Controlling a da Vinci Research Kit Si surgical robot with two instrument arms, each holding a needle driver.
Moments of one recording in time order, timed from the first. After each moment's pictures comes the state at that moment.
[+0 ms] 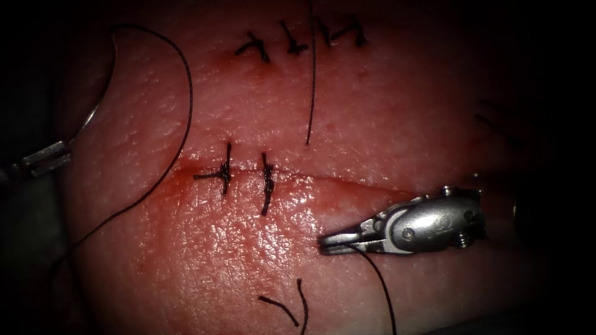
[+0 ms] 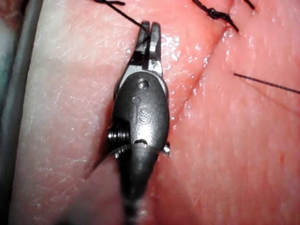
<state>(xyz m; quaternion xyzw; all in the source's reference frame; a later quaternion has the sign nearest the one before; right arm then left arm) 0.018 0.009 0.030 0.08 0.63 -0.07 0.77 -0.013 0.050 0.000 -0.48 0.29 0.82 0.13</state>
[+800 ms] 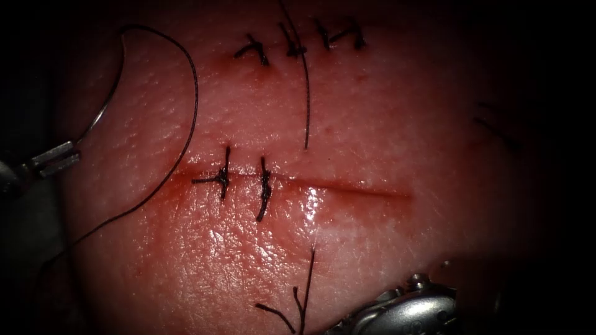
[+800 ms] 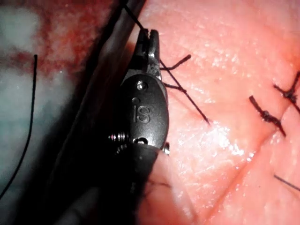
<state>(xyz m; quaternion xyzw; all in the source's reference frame) 0.022 -0.002 0.024 0.15 0.63 -0.20 0.74 -0.014 0.050 -0.001 -0.48 0.29 0.82 0.12</state>
